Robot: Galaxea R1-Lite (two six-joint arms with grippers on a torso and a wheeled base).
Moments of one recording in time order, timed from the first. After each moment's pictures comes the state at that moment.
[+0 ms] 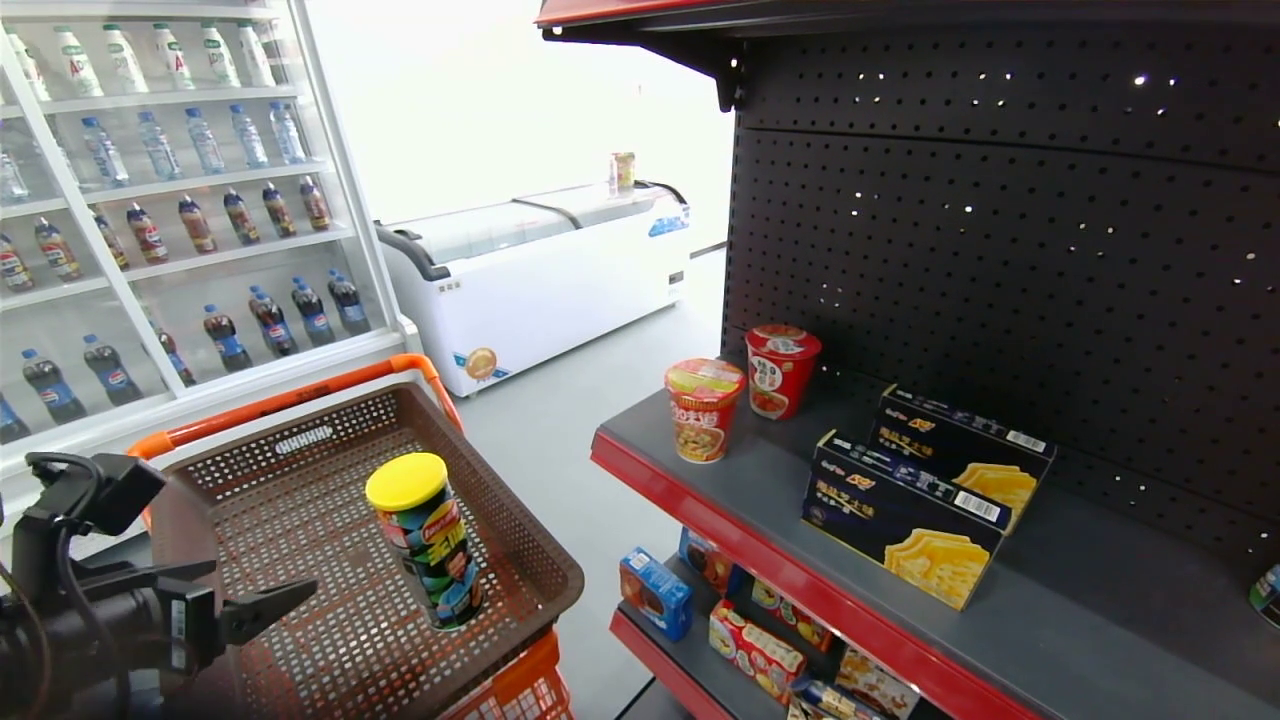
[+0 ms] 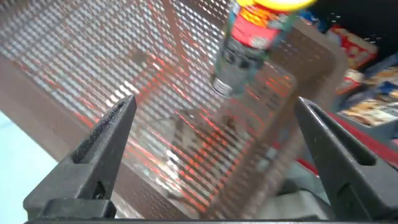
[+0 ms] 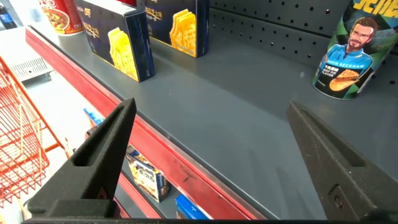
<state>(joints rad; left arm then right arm) 0.30 1.40 -0.36 -0.42 -0.41 0.18 -0.01 0.00 0.00 0.00 0.00 0.00</state>
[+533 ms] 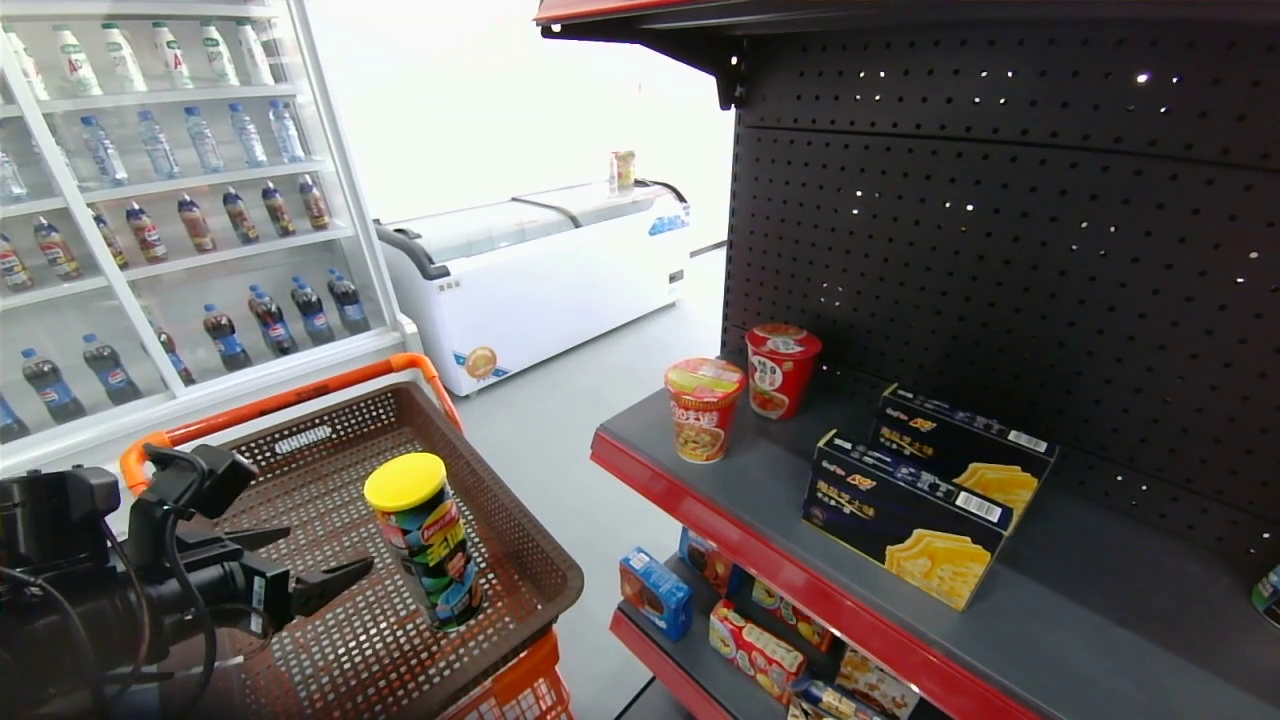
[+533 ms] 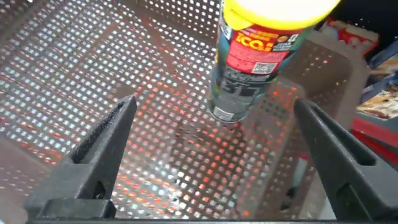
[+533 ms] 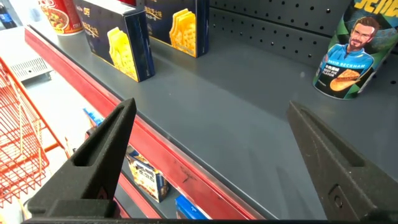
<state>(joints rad) 0.25 1.68 -0.34 -0.75 -0.47 0.27 -0.01 0.00 0.00 0.00 0.00 0.00</state>
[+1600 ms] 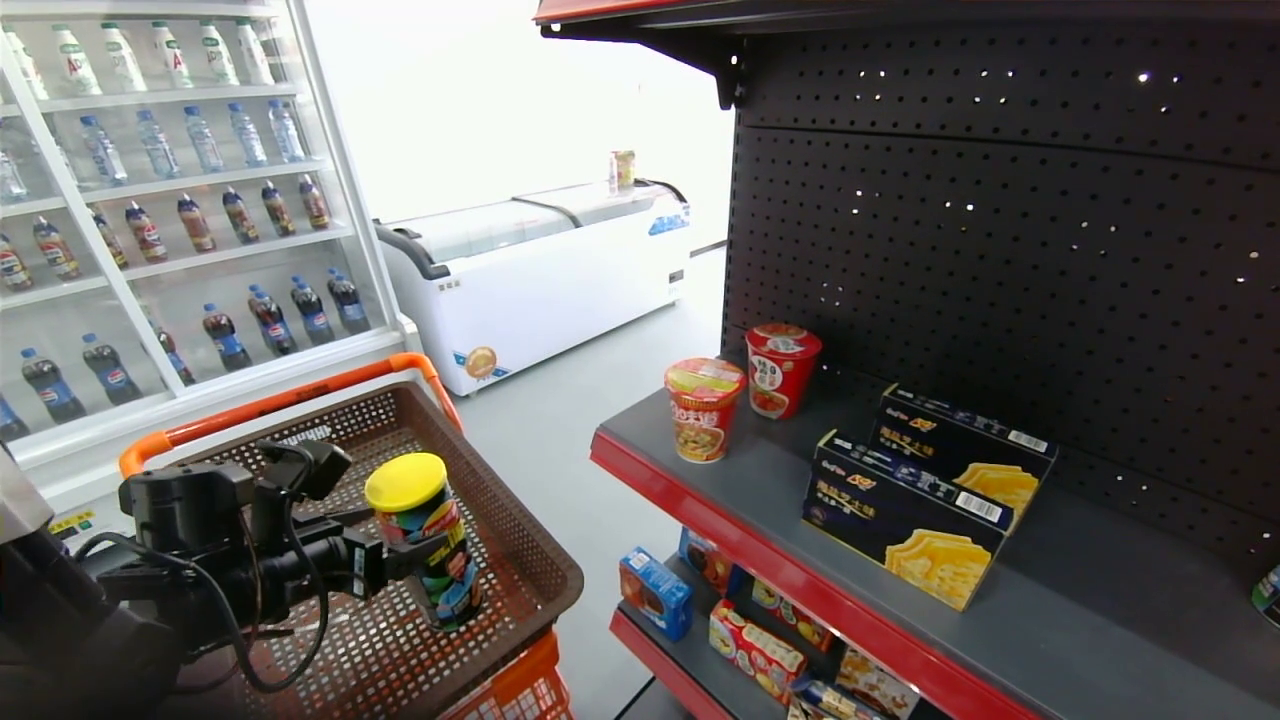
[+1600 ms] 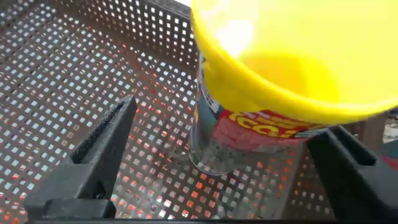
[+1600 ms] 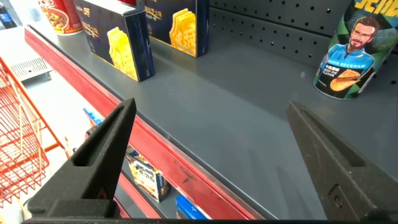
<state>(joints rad) 0.11 2.00 -0.39 -1.10 -0.42 0.13 -0.01 0.00 0.00 0.00 0.00 0.00</state>
